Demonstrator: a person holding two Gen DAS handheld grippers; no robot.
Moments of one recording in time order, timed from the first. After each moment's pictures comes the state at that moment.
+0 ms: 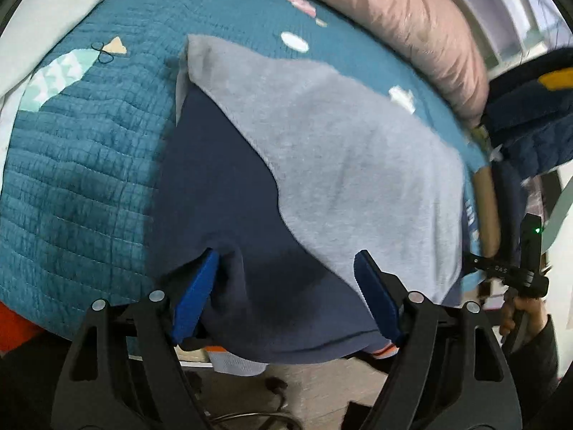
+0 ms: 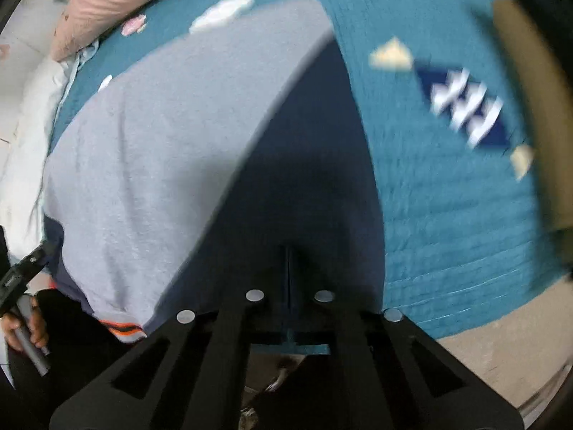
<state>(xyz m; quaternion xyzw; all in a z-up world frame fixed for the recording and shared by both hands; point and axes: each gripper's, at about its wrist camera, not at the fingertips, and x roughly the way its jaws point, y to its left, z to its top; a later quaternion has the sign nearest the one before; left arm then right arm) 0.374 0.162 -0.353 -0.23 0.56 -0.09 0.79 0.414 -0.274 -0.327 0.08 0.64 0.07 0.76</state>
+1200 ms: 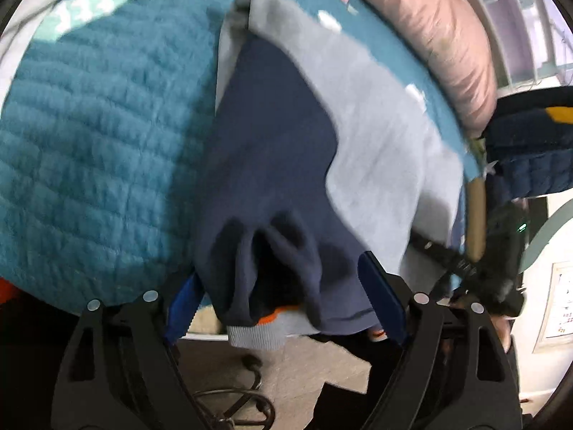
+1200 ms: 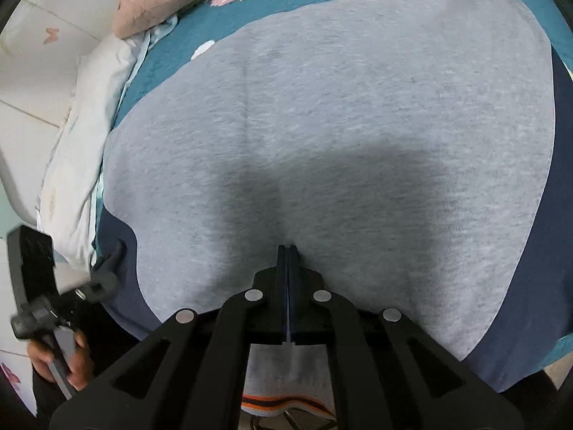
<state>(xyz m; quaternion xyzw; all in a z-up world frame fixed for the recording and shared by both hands) 0.367 0.169 -0.378 -0.28 0.60 -0.08 0.74 0.407 -0.141 -0.365 0.15 0.63 0.18 0.74</state>
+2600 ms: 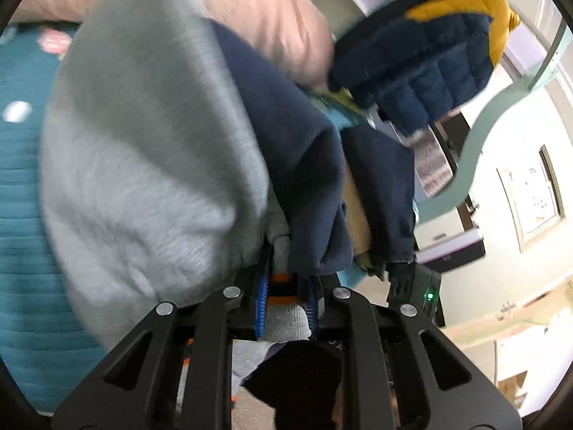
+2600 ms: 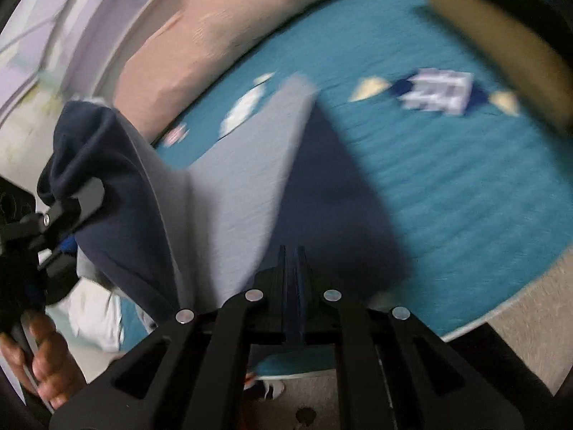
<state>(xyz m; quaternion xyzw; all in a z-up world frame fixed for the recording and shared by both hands) 0.437 -0.107 -0.284 -0.21 0.50 -0.33 0.77 0.326 -0.337 -0.324 0.32 0.49 0.05 0.81</state>
